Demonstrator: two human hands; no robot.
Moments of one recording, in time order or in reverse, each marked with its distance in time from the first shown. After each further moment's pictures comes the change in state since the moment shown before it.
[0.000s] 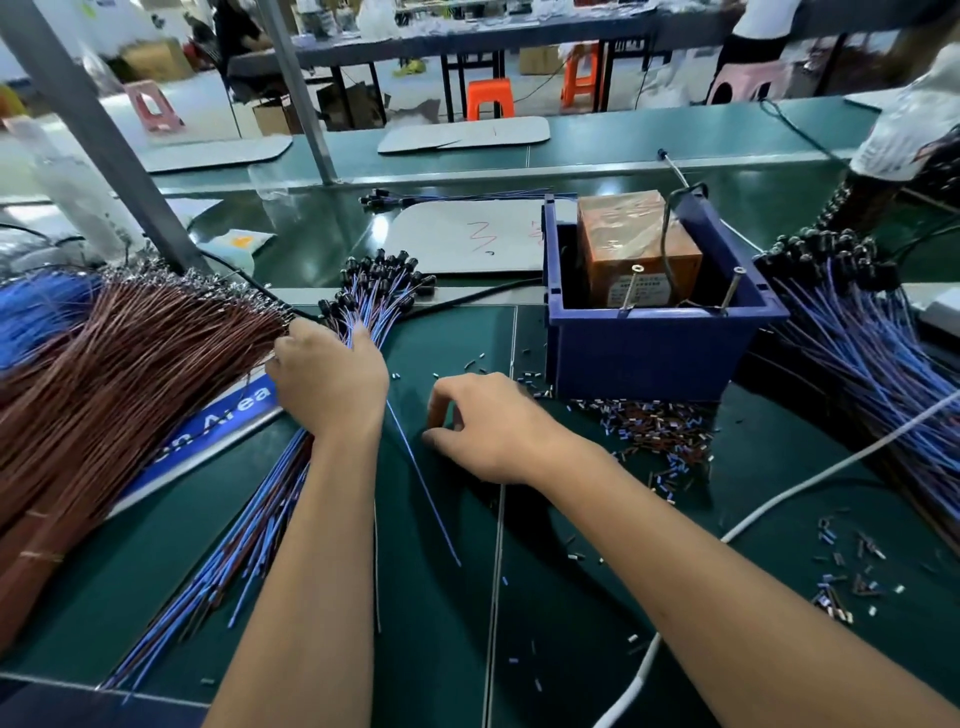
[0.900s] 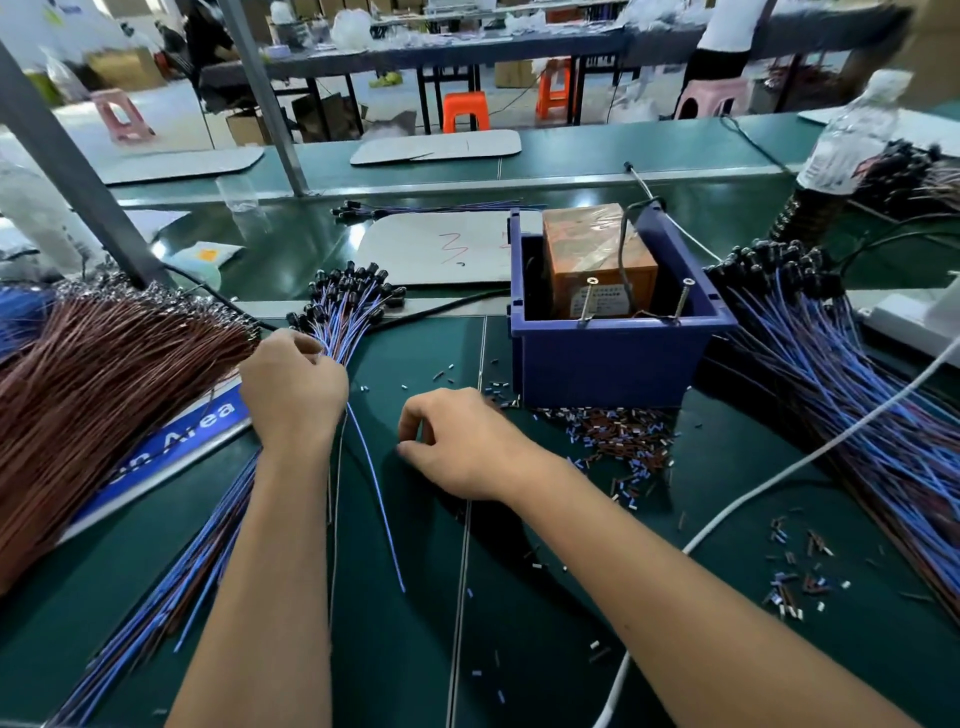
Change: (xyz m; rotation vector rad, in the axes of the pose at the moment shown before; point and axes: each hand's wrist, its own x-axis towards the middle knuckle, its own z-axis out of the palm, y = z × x) left_hand 0.008 -0.006 -0.004 -0.091 -0.083 0.107; right_hand -0.006 0.003 0.002 0.104 0.014 0.046
